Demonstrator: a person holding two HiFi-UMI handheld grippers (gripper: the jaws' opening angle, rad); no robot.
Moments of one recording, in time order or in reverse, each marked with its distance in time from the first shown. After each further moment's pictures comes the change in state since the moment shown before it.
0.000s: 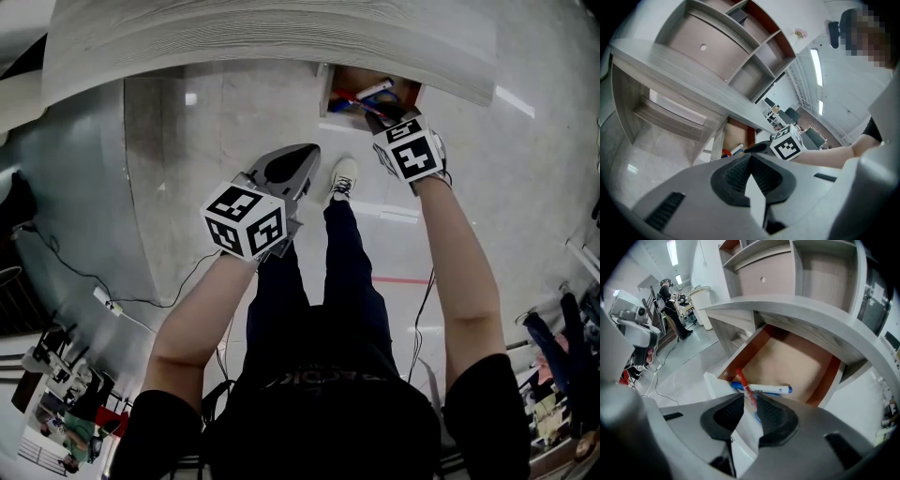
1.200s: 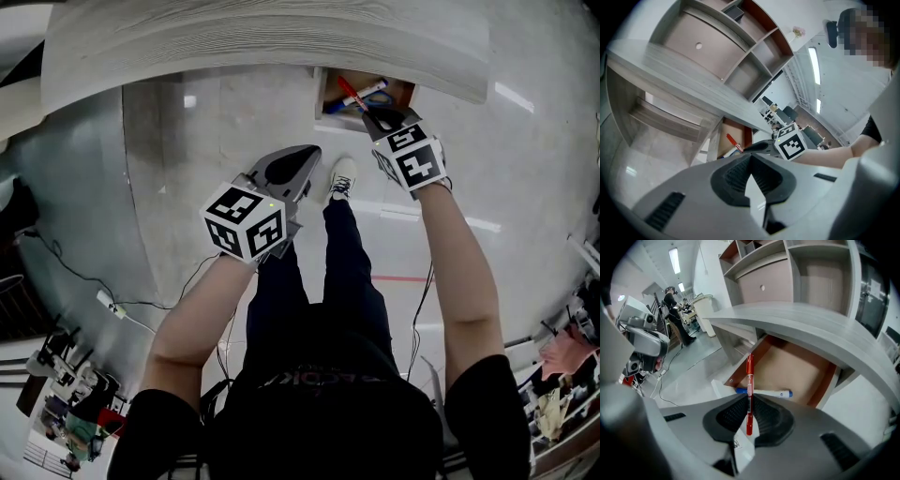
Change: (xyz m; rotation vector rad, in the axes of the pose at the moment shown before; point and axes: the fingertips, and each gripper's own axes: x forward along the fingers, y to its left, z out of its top) left arm -0.002 -0.019 0.010 0.017 0.015 -0.033; right arm -0.029 0.009 0.012 0.013 -0.060 0.033
